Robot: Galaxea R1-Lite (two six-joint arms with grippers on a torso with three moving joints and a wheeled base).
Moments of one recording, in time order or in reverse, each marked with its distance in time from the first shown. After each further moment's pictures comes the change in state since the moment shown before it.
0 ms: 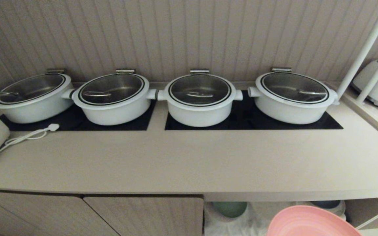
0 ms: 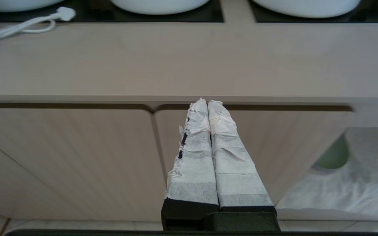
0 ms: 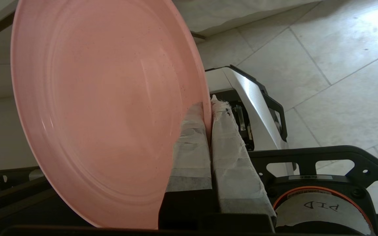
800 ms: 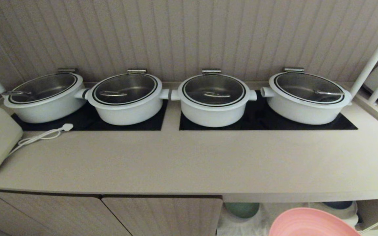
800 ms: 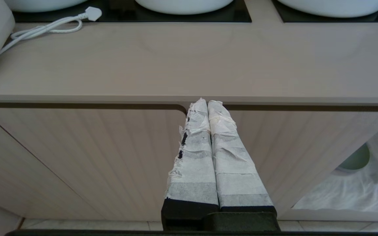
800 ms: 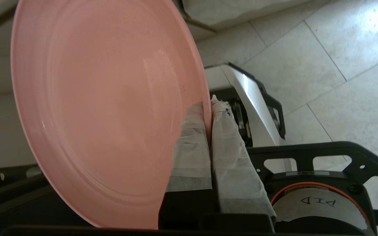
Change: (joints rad) left arm 0.000 0.000 0.000 0.000 0.000 0.001; right arm 0.003 -0.012 0.001 0.018 -0.001 -0.001
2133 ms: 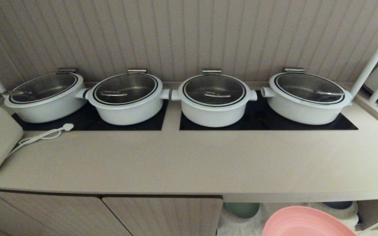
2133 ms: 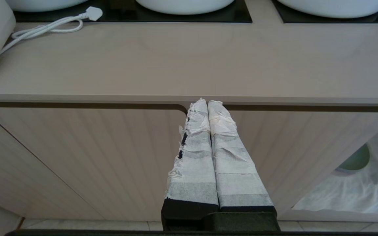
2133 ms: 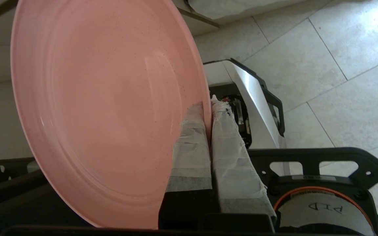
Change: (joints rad) left arm 0.000 0.000 0.000 0.000 0.000 0.000; right arm 0.046 0.068 -0.026 -0.024 0.000 0.006
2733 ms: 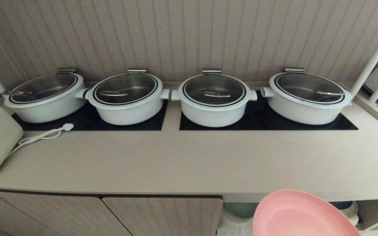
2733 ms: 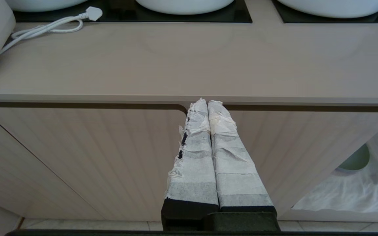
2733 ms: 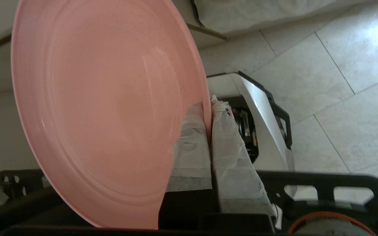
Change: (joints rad) left arm 0.000 0.000 0.000 0.000 0.000 0.000; right arm -0.002 0.095 -0.047 -0.099 0.000 -0.002
